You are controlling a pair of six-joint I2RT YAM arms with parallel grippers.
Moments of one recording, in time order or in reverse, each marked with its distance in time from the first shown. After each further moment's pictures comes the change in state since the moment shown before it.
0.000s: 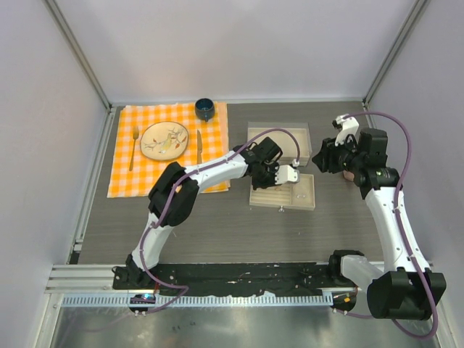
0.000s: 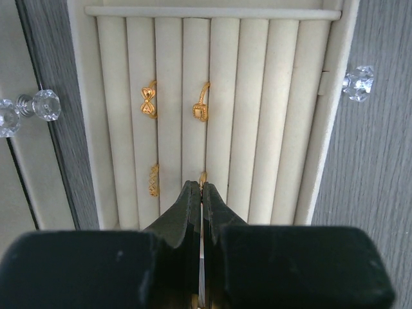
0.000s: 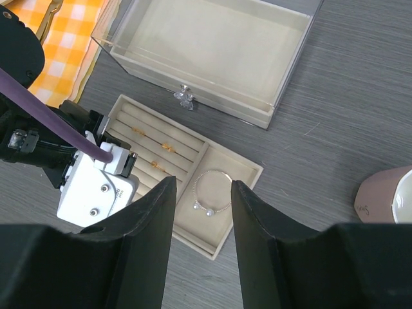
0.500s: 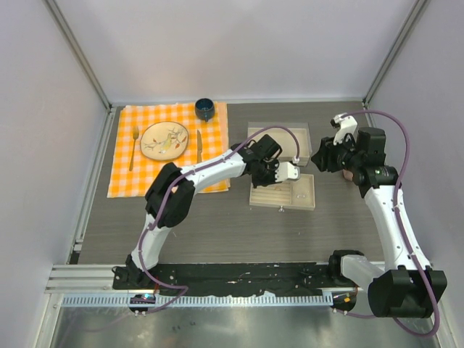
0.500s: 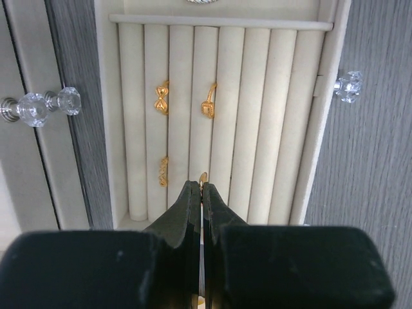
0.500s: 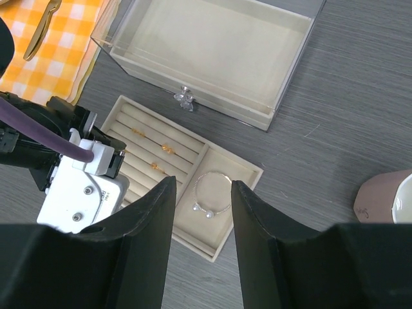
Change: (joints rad) left arm 0.002 -0.035 -0.002 -0.002 0.000 -0.018; right arm 0.021 0.013 0.011 0.000 0.021 0.000
